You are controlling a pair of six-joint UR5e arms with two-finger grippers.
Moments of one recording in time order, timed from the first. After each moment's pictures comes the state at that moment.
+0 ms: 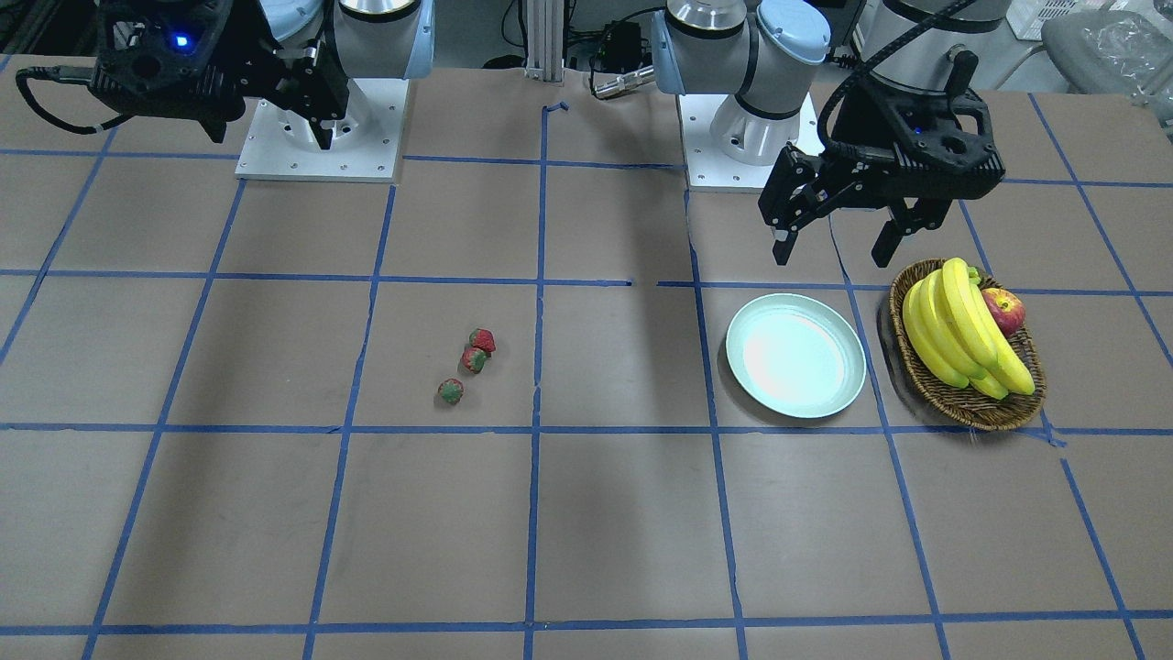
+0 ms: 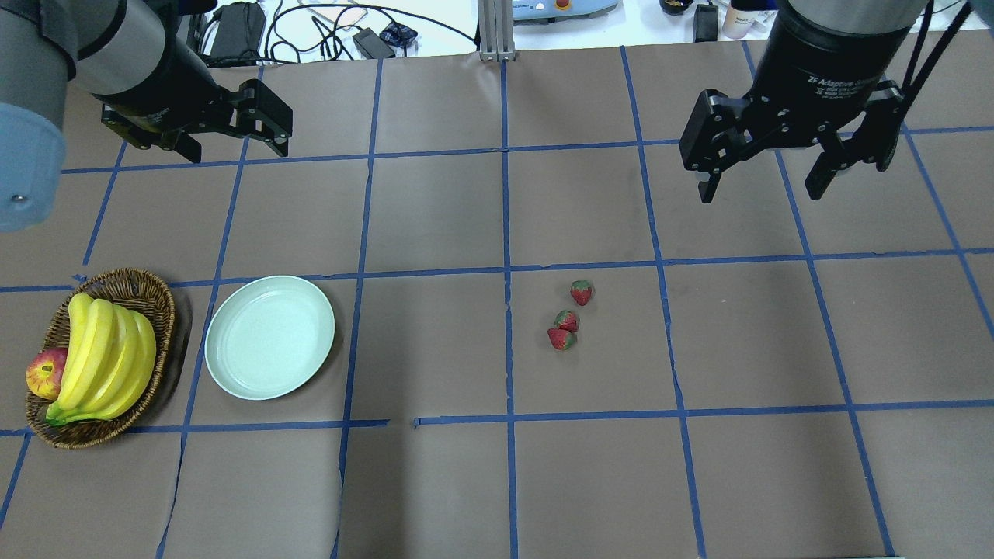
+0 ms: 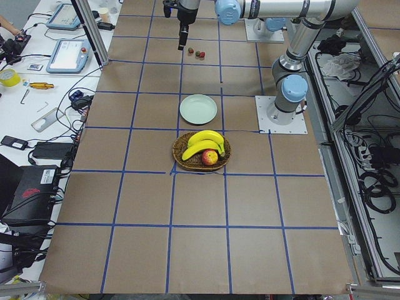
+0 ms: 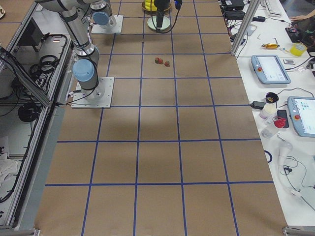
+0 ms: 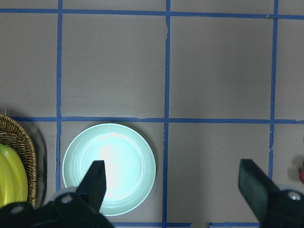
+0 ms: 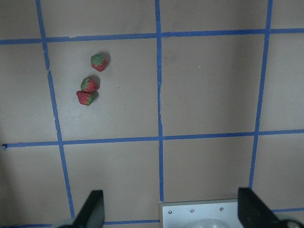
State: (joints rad) left arm -1.52 -1.50 -1.65 -1.33 1.55 0.03; right arm 1.61 -1.61 1.43 -1.26 -1.59 0.07
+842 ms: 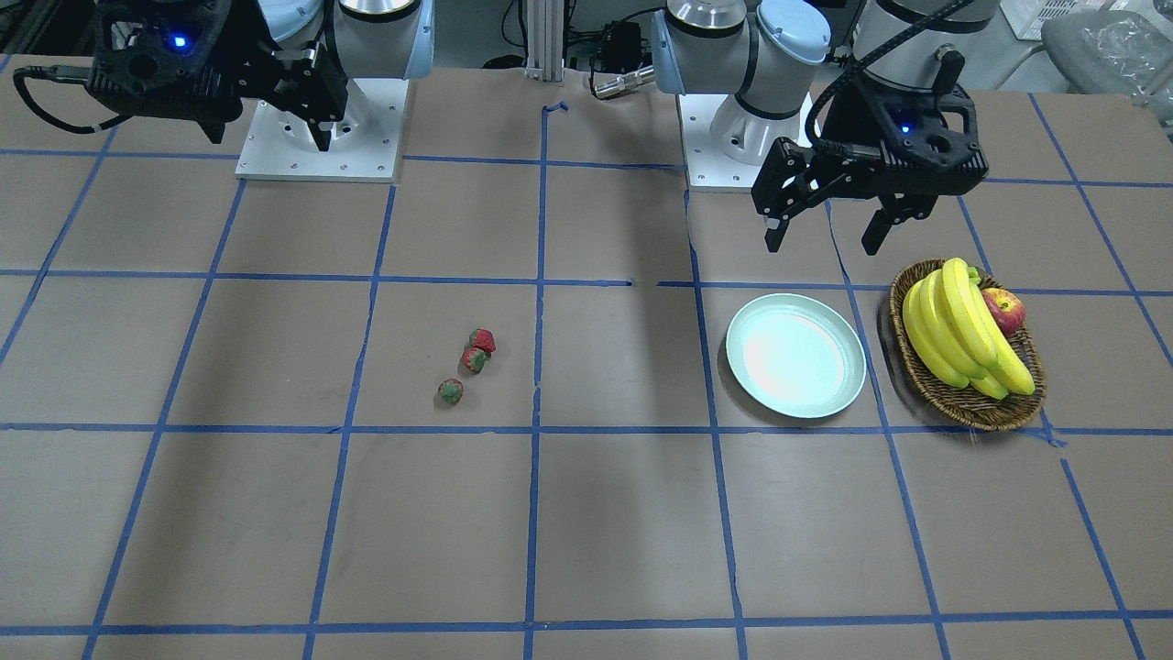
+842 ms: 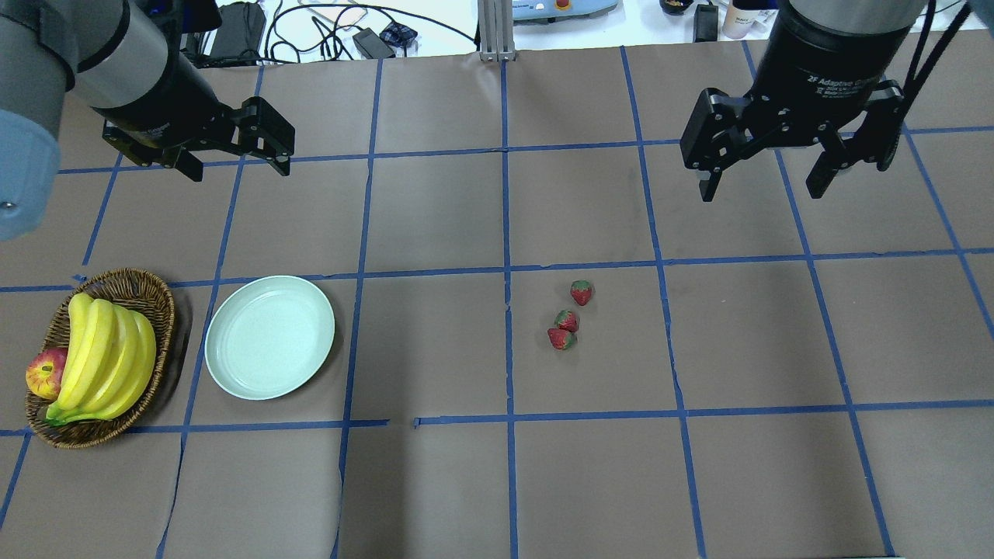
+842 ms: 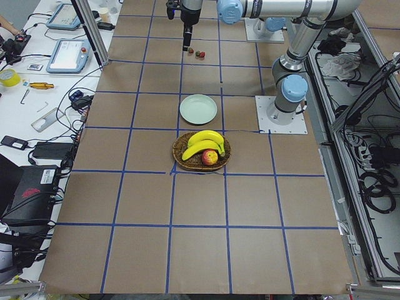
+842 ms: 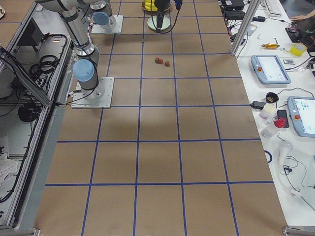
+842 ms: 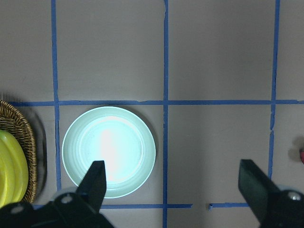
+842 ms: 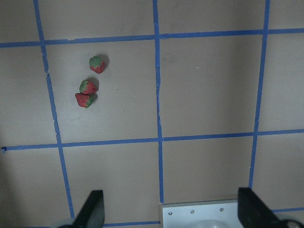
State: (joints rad) left arm -1.53 -1.49 -1.66 -1.38 1.55 0.03; right arm 1.60 -1.60 1.43 -1.26 -1.60 0.08
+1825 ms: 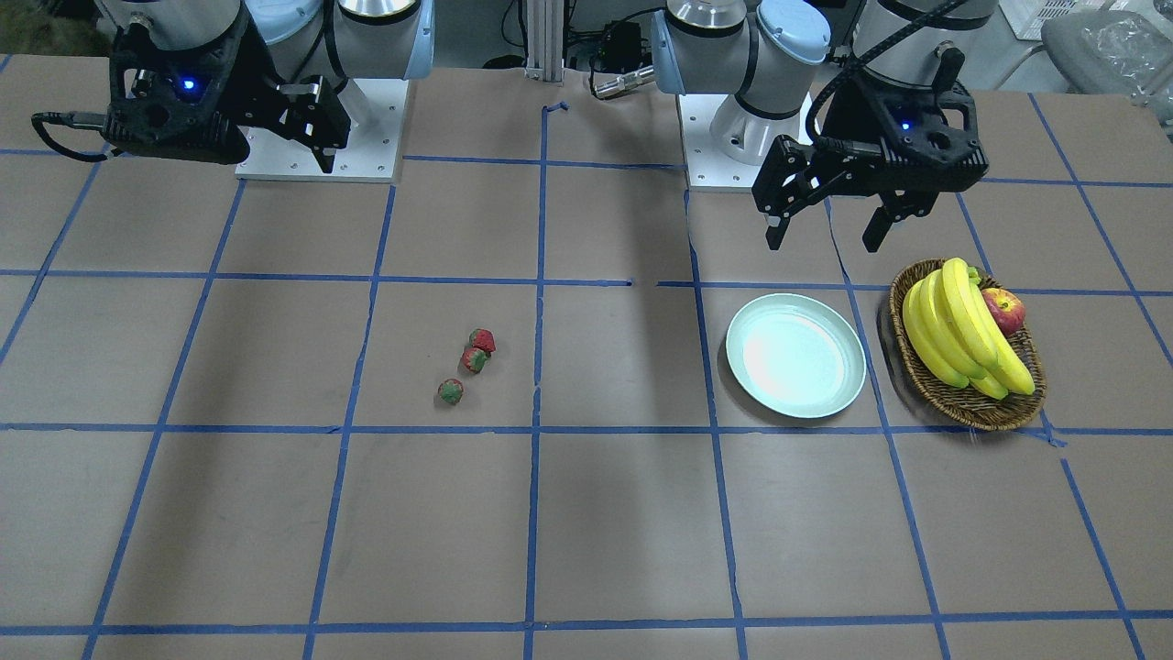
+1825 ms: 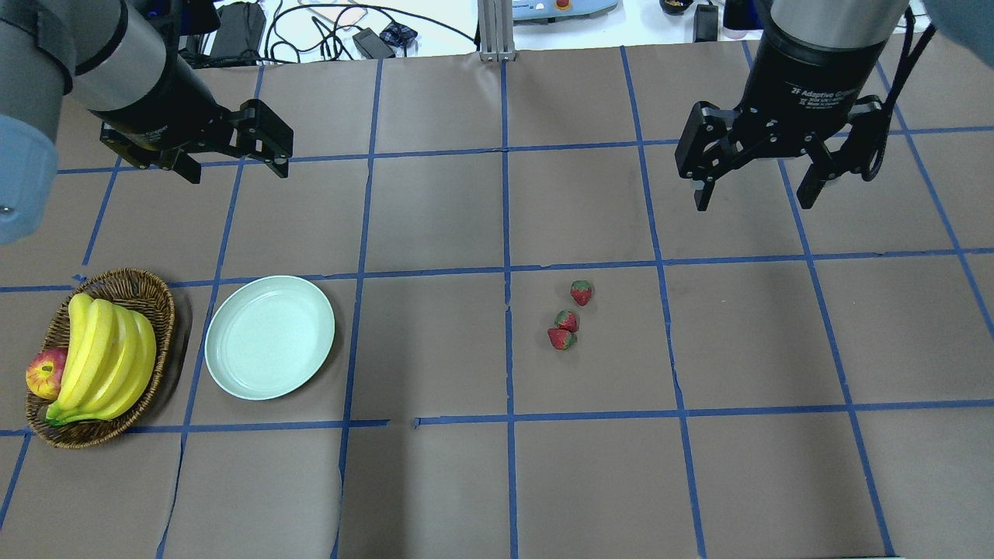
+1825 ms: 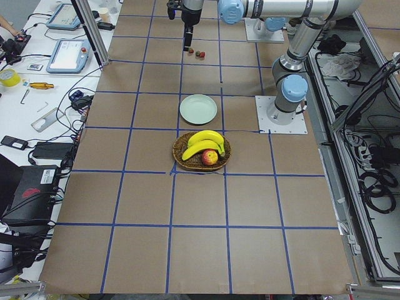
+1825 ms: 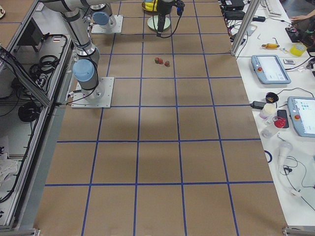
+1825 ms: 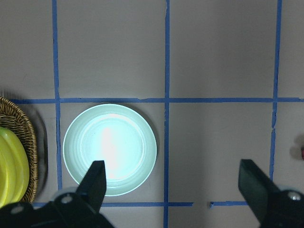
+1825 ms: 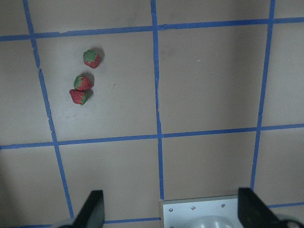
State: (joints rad) left arm -1.52 -1.48 -1.66 -1.38 1.55 0.03; right arm 1.60 -1.57 1.45 -1.27 -1.59 0.09
